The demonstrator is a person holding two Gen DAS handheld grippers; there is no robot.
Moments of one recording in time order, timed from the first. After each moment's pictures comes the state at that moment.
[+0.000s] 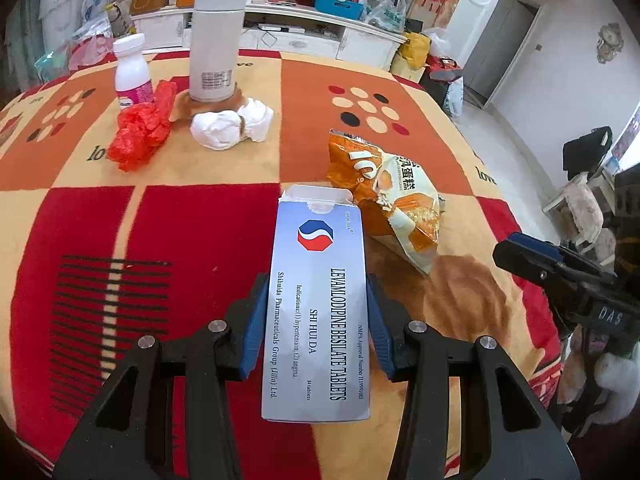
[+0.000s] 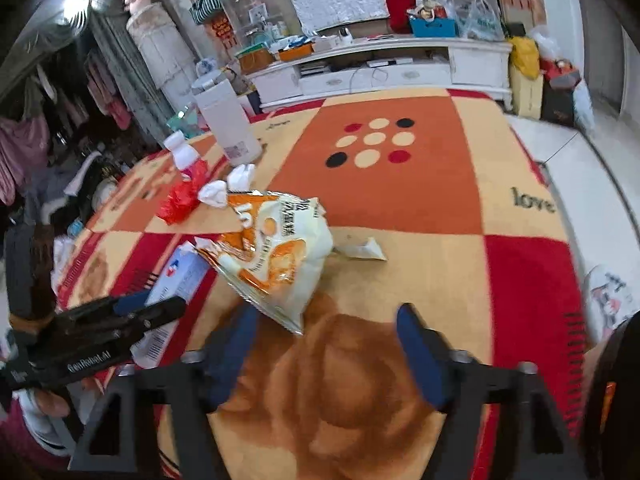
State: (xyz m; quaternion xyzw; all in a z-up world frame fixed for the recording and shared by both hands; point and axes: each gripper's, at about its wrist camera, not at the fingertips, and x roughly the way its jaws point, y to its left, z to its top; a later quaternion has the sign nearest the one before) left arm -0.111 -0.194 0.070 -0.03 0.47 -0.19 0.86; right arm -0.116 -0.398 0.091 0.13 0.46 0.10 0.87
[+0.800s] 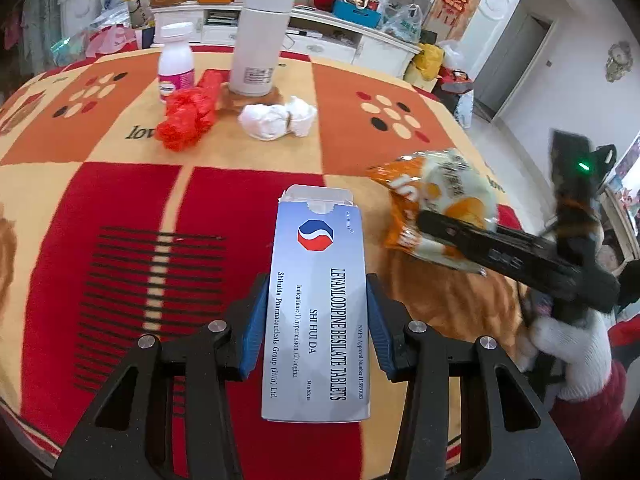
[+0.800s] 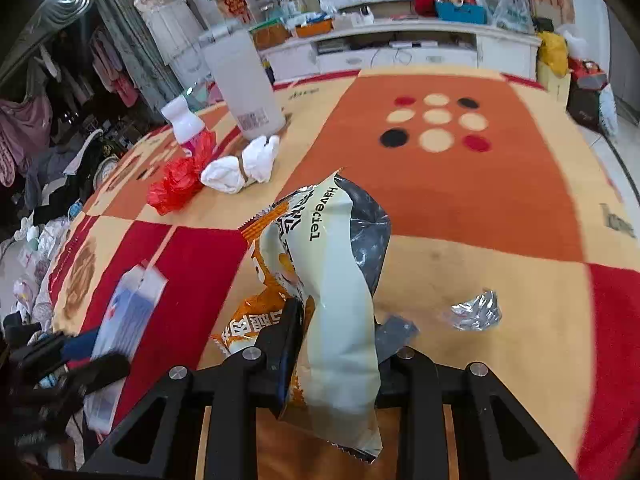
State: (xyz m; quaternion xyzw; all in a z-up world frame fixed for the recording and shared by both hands) left arm -0.122 -0.157 0.069 -0.06 0.47 -0.18 0.86; right arm -0.075 -0.356 0.063 0.10 0.47 0.11 0.87
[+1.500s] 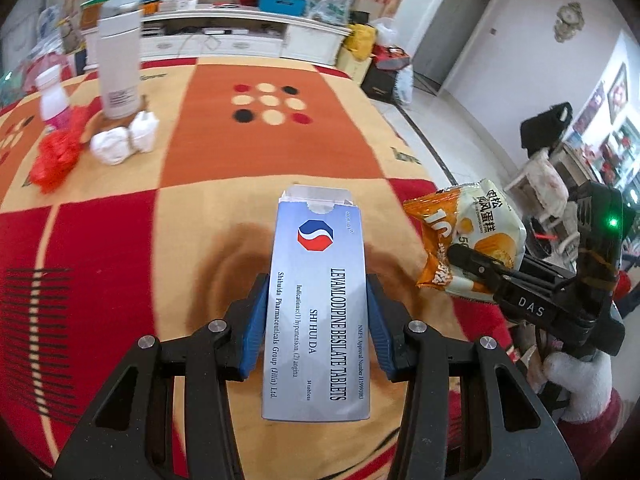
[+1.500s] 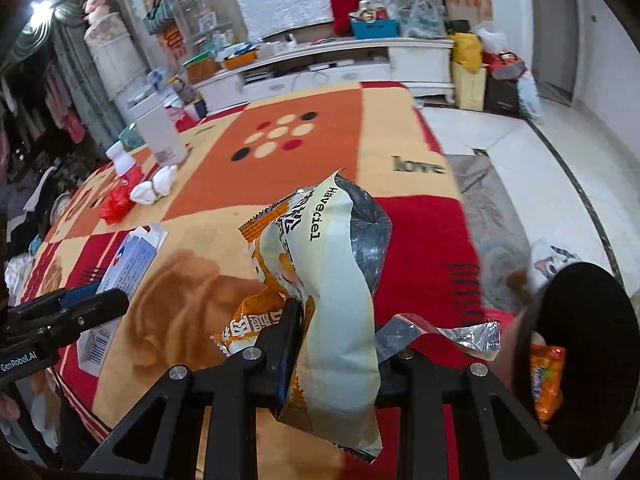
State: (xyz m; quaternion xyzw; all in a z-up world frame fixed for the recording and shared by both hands) left arm -0.139 -0.283 0.084 -0.02 0.46 -0.27 0.84; right arm -0.171 -0.477 0.085 0.11 0.45 -0.01 0.88
